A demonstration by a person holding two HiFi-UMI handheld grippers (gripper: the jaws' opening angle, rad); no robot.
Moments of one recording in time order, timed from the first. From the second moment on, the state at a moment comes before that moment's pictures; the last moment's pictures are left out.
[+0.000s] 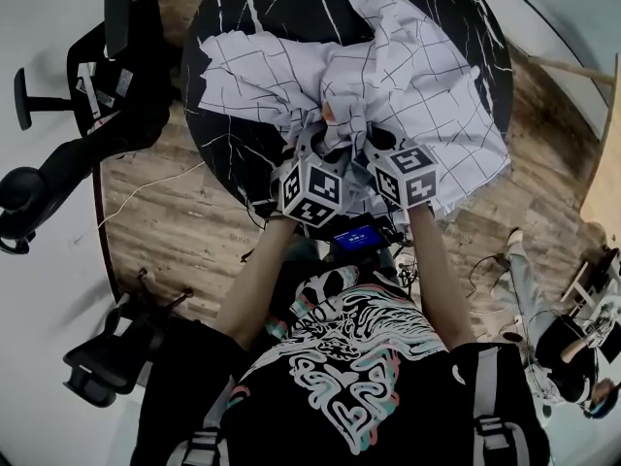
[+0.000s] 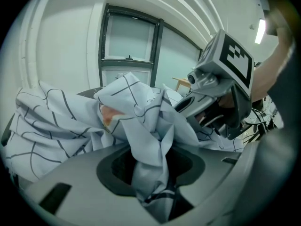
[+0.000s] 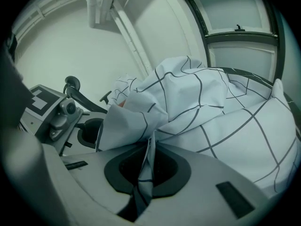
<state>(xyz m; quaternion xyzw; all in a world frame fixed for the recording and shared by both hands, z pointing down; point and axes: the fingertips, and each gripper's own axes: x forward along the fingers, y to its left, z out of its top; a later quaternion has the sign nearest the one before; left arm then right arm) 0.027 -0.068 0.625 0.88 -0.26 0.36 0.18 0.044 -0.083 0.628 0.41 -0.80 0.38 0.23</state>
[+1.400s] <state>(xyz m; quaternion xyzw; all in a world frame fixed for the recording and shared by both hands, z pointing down) 0.023 -0.077 0.560 0.90 -0.28 0.31 0.12 0.039 -0.093 0.560 0.45 -0.81 0.33 0.18</state>
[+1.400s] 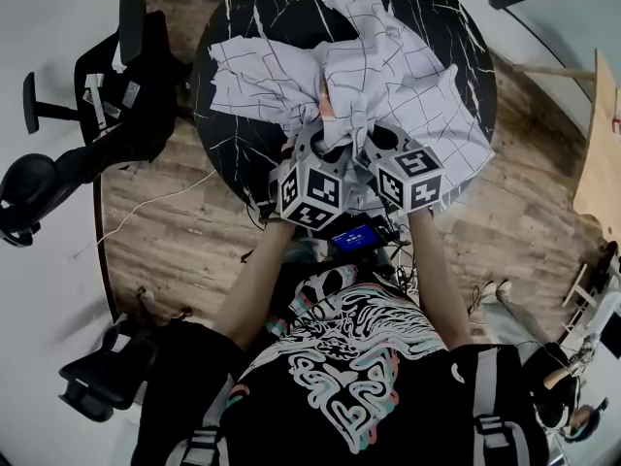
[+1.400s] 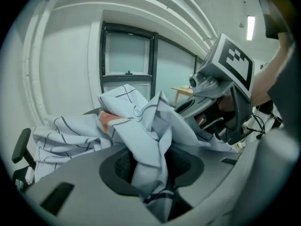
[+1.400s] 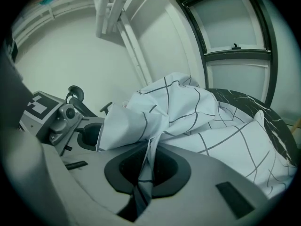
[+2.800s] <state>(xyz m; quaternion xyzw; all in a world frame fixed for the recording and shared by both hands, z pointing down) 0.039 -0.090 0.478 0.92 -0.30 0.26 0.05 0.059 -0.106 0.474 0.49 -0.82 0.27 0.12</state>
